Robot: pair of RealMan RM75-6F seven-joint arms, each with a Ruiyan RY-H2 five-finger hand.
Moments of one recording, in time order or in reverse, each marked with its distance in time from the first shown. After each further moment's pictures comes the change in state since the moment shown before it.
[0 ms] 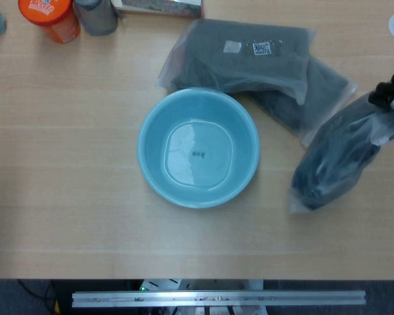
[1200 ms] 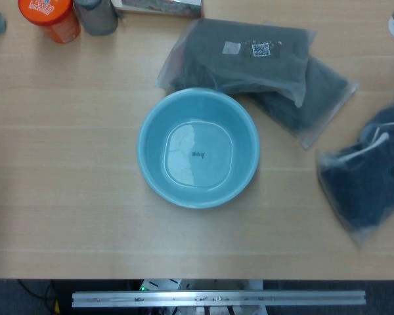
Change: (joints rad) left arm 0.004 0.006 -0.018 0.051 -0.017 0.020 -0.066; right arm -0.094 -0.201 0.114 -0.003 0.404 0.056 -0.384
